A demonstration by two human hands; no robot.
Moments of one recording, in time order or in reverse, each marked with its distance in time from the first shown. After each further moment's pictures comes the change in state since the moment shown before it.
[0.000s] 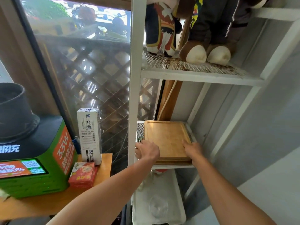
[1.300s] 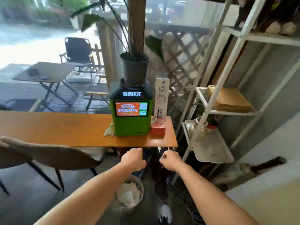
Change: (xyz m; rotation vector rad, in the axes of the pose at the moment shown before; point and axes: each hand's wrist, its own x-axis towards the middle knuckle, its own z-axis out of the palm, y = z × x) left_hand -0.084 -0.444 -0.325 0.633 -0.207 0.417; right_hand -0.464 0.054 0.298 -0.666 -0.482 -0.338
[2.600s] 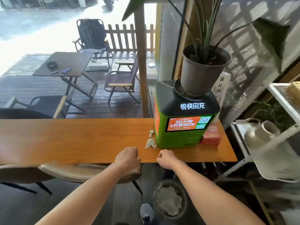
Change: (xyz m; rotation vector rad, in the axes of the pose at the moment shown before) left_hand 0.126 -0.276 -0.111 0.033 -0.063 -0.141; right_hand 0.188 -0.254 0.108 0.051 -0.199 -0.010
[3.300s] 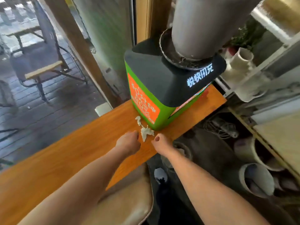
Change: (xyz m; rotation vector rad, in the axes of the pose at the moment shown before) left_hand 0.190 -0.027 0.018 0.281 -0.376 0.426; right_hand 0.094 -0.045 0.053 0.616 0.254 0.552
